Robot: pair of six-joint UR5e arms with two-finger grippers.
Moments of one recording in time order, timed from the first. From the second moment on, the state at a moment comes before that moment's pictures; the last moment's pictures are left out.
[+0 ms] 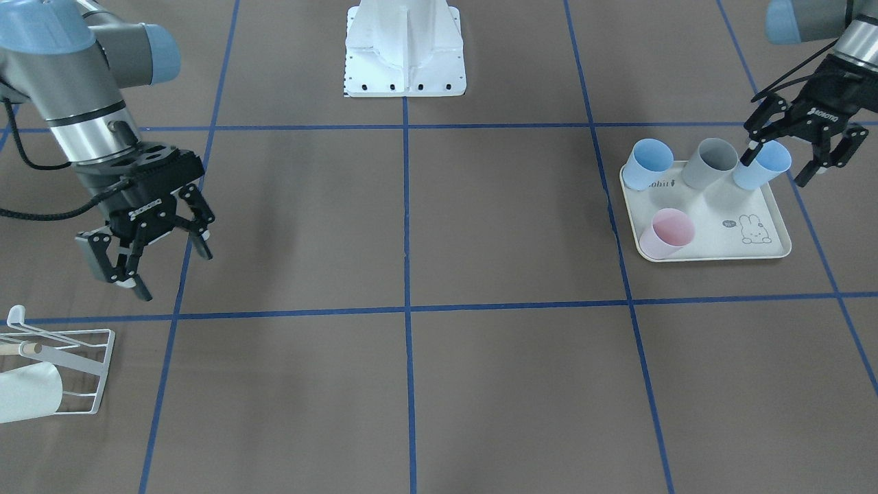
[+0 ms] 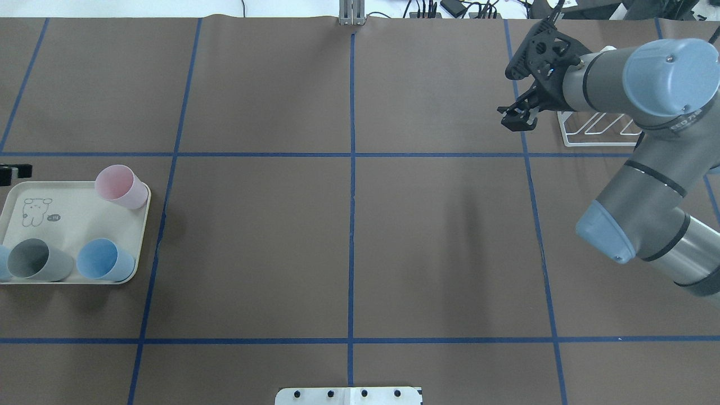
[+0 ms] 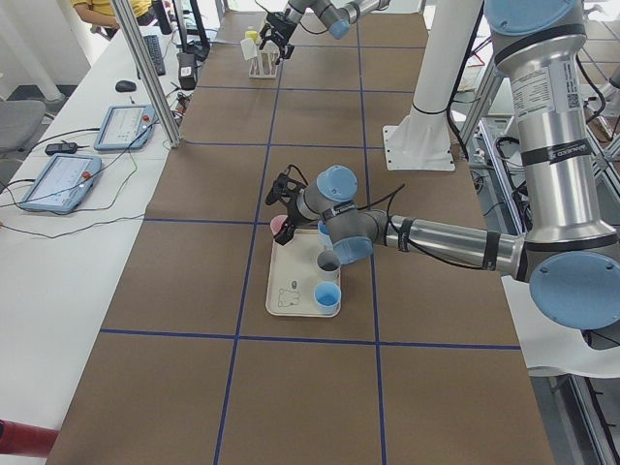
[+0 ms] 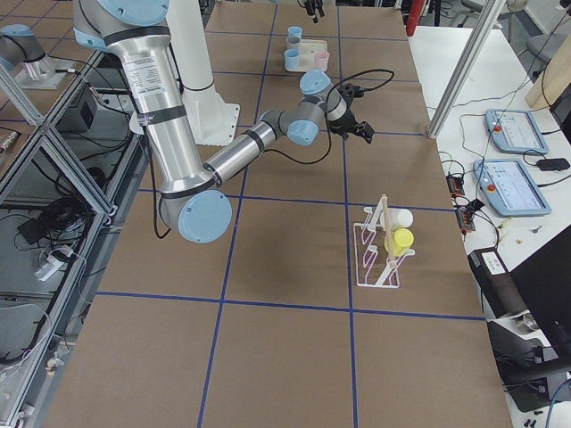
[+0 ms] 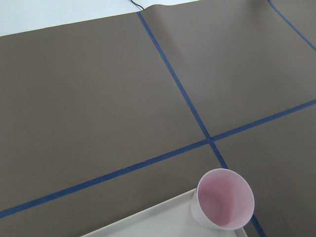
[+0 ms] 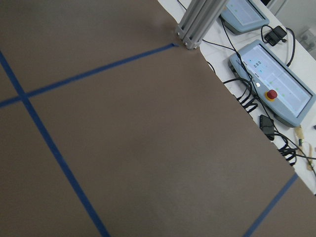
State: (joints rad) left arm -1.01 -1.36 -1.87 -2.59 -1.99 -0.77; right arm 0.81 -1.25 1.89 -1.09 1.72 0.16
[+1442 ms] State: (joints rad) left arm -0.80 -1.48 -1.72 -2.59 -1.73 -0.91; right arm 0.69 -1.23 1.95 -1.08 1.71 0.39
